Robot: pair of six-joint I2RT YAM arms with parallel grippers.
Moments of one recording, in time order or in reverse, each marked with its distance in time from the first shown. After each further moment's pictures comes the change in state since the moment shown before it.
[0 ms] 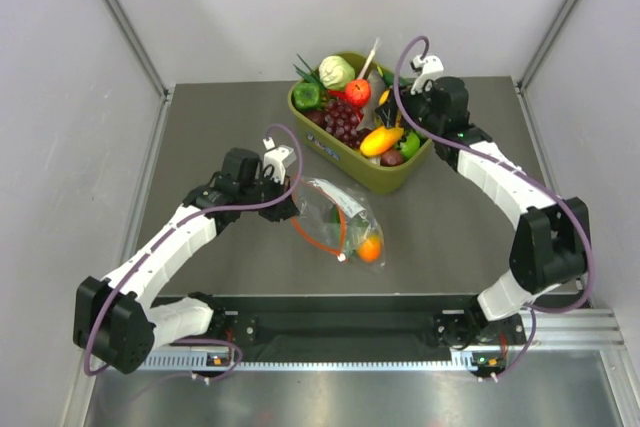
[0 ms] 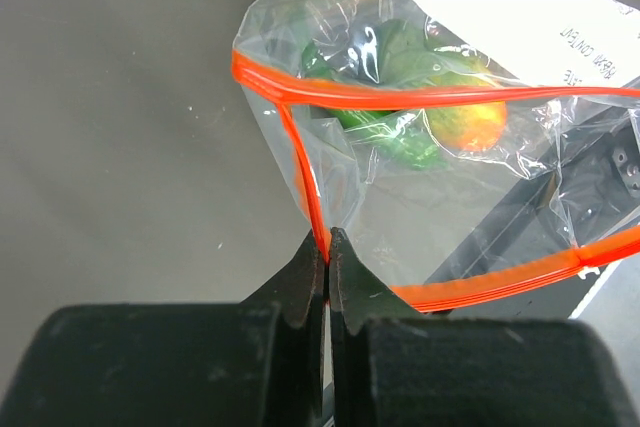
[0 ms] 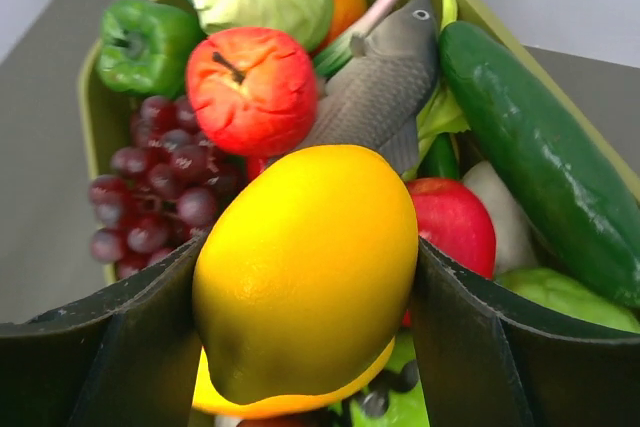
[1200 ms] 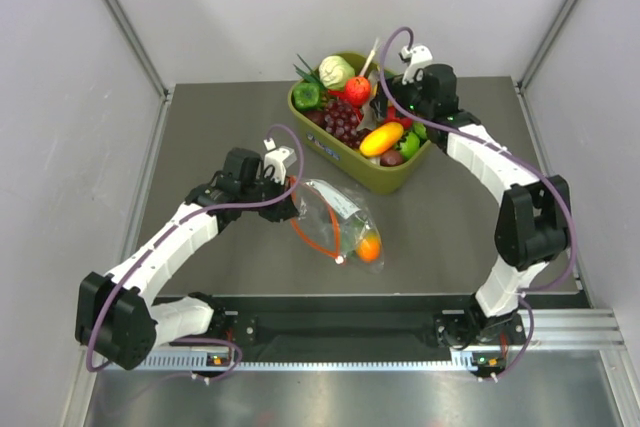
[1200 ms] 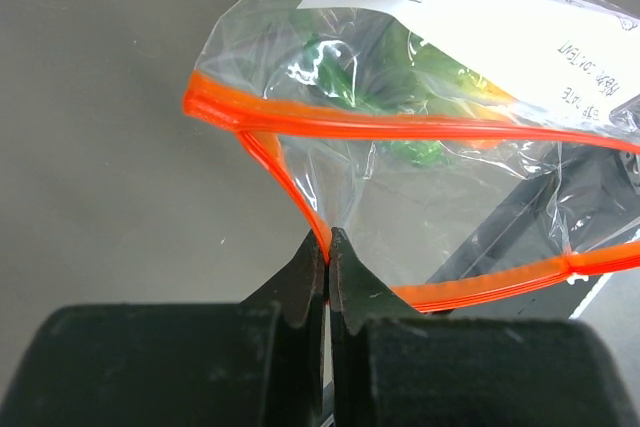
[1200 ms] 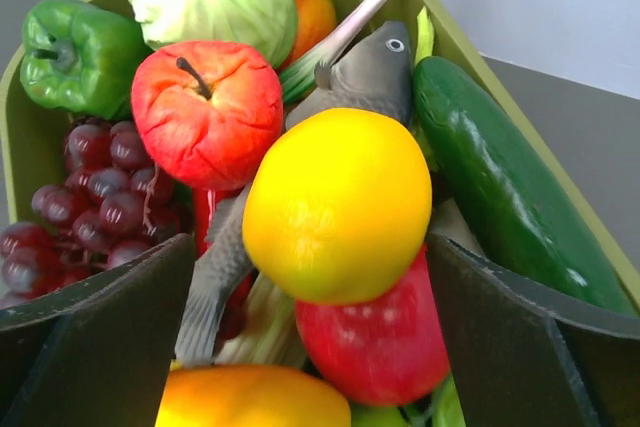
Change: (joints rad) left arm 0.006 0.022 0.000 -0.006 0.001 0.003; right arm -0.005 0.194 0.190 -0.063 0.027 -0.090
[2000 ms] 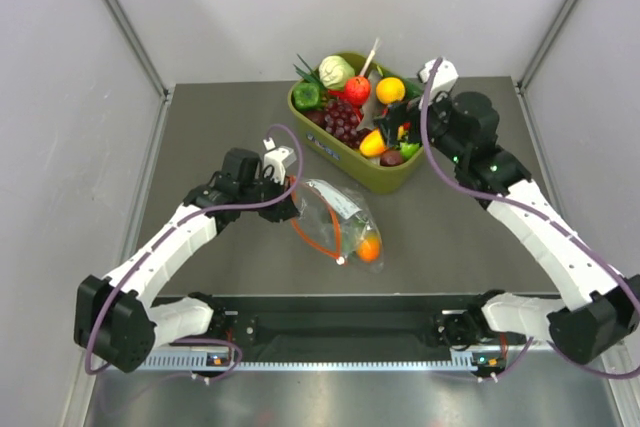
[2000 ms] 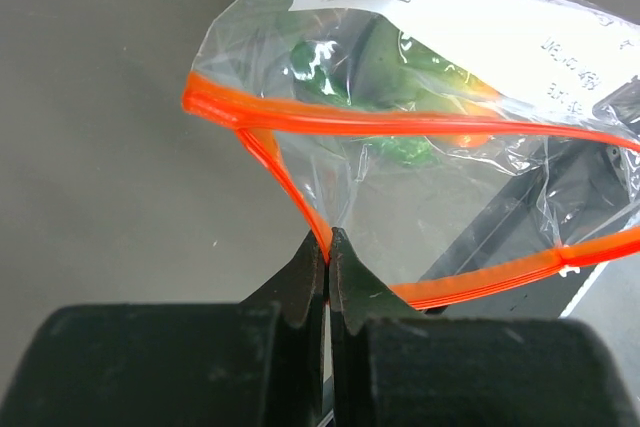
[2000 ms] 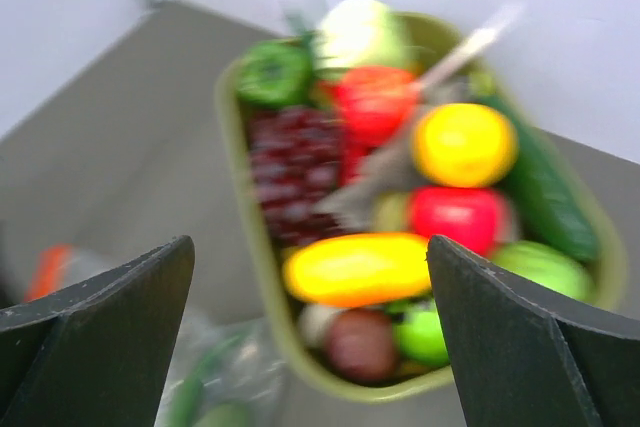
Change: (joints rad) left arm 0.000 -0.011 0.000 0.000 0.018 0.000; right arm 0.145 -0.540 -0.195 -0.159 0.107 -0.022
